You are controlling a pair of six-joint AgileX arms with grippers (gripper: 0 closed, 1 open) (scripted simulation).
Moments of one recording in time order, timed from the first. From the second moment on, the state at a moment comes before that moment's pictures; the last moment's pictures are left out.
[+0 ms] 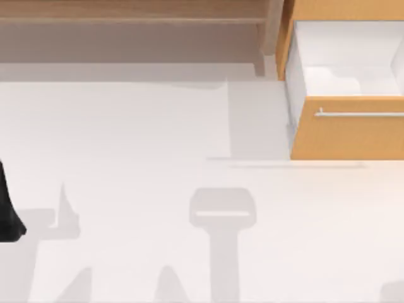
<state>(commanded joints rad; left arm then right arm) 0.00 0.00 0.00 0.00 0.00 0.00 -0.38 1.26 0.47 -0.79 0.00 -0.82</state>
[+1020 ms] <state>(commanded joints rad) 0.00 0.00 0.00 0.00 0.00 0.00 -0.38 1.26 0.46 -0.78 0.00 -0.82</state>
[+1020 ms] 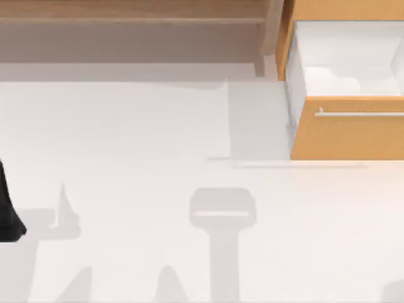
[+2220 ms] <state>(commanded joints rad) 0.00 0.00 0.00 0.00 0.00 0.00 -0.38 1.18 0.55 -0.94 0.00 -0.82</state>
